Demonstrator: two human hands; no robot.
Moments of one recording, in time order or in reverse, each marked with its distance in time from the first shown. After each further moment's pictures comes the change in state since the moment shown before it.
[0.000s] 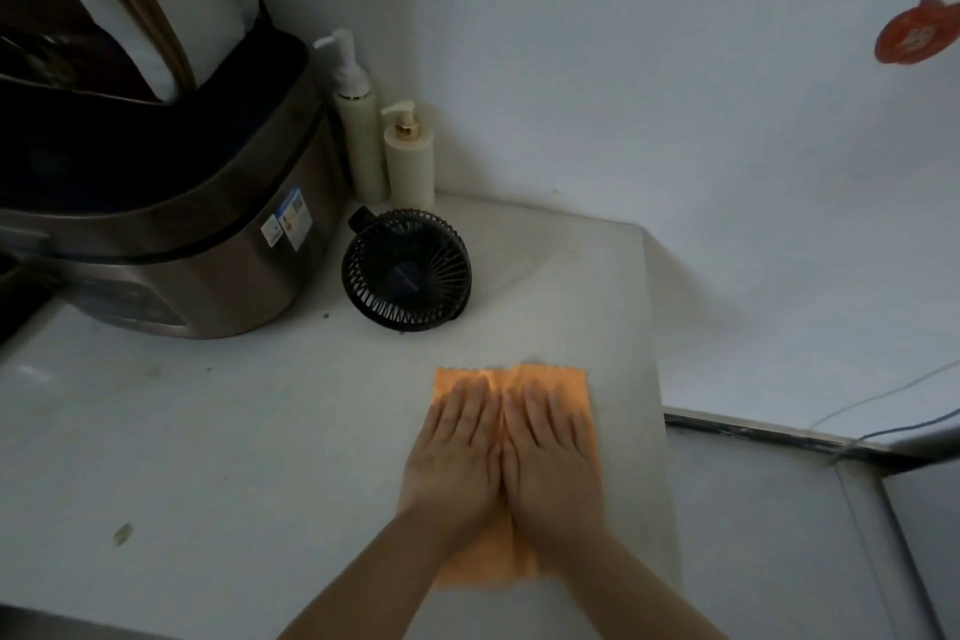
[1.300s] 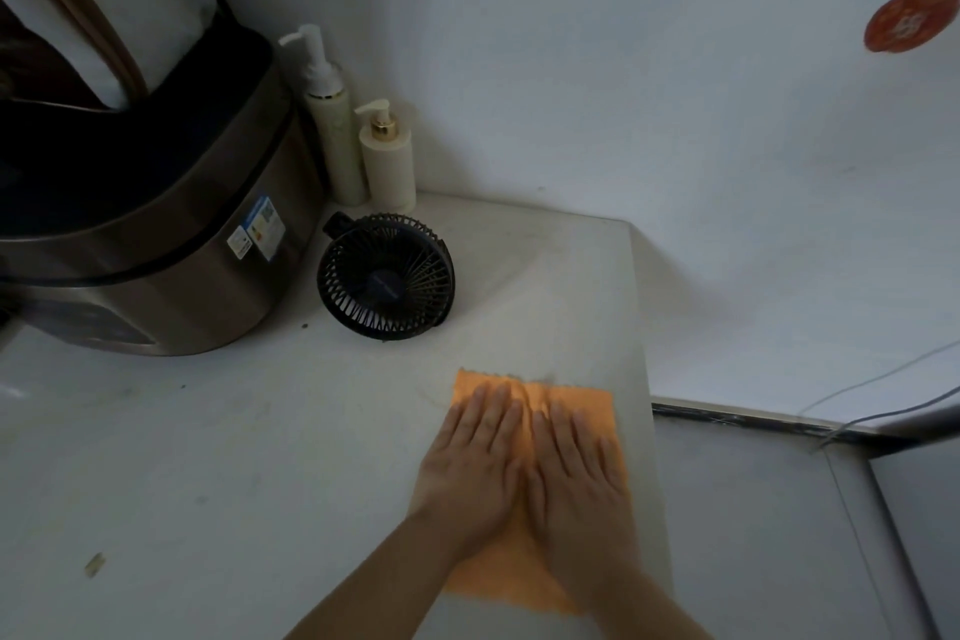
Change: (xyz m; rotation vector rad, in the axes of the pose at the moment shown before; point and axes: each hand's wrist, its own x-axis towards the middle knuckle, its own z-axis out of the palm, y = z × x) left_hand 0.019 0.017 0.005 0.116 0.075 0.086; right_hand -0.021 0.029 -0.008 0.010 0.014 0.055
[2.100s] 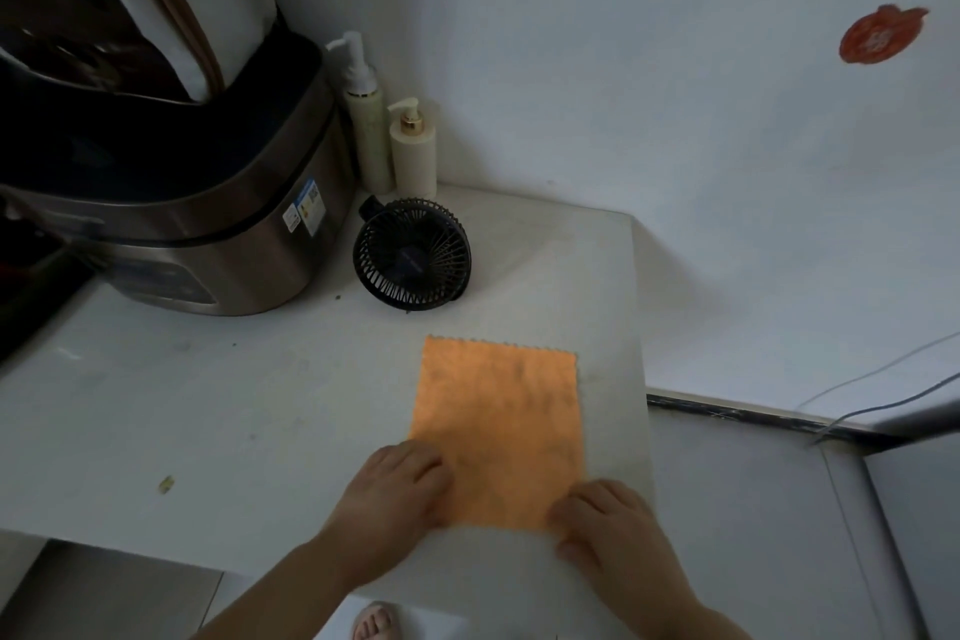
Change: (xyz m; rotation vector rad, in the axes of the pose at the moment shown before) left_hand -0.099 -0.053 -0.036 -0.117 0.074 0.233; right_hand -0.068 0.030 -0.046 0.210 -0.141 -0.342
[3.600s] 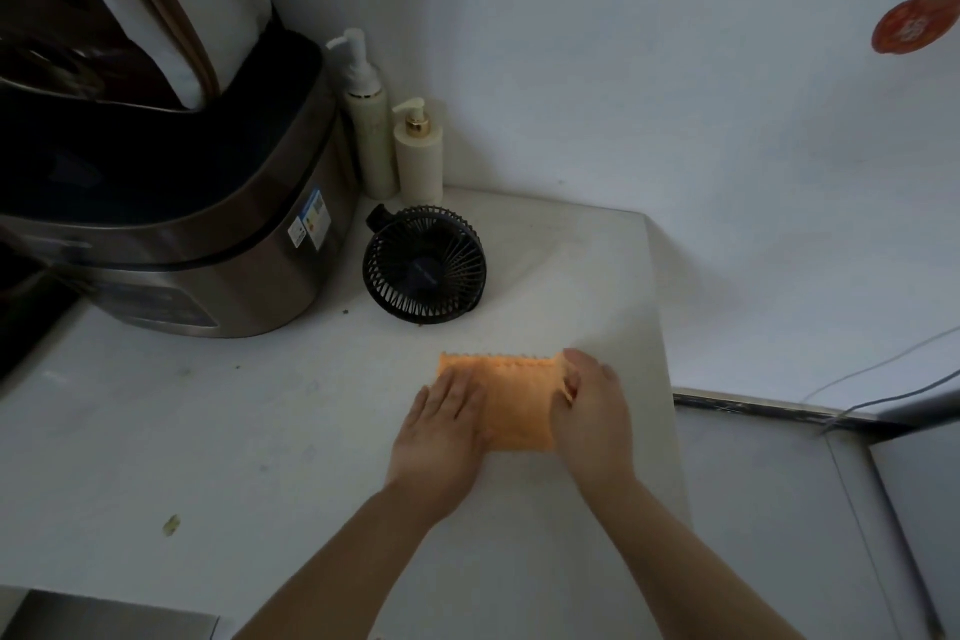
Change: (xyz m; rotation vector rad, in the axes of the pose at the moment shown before) left_hand 0.070 -0.009 -0.013 -0.073 -0.254 -0.370; right_hand 0.132 -0.049 -0.027 0.313 0.284 0.681
